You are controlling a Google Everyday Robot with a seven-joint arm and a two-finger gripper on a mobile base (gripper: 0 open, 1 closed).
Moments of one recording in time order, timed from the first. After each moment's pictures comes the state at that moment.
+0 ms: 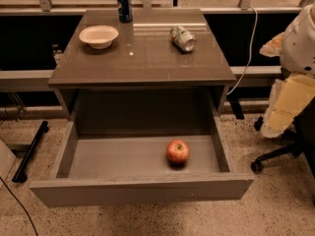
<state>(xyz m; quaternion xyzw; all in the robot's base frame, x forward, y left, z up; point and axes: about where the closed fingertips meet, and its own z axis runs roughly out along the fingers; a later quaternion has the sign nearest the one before) 0.442 -0.210 0.969 -0.60 0.78 -0.02 0.17</state>
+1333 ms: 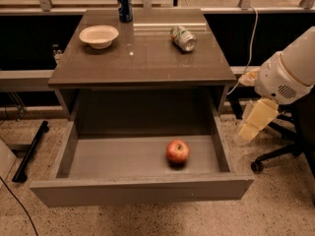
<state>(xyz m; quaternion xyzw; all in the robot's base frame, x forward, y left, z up) 0.485 -0.202 0.876 -0.57 0.79 0.09 0.21</state>
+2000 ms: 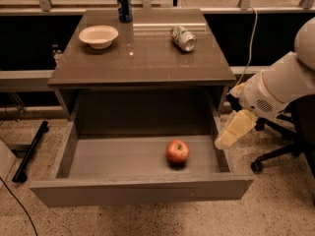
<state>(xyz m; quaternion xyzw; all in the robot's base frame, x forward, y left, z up) 0.502 -0.187 0.831 -0.52 0.81 0.12 0.23</state>
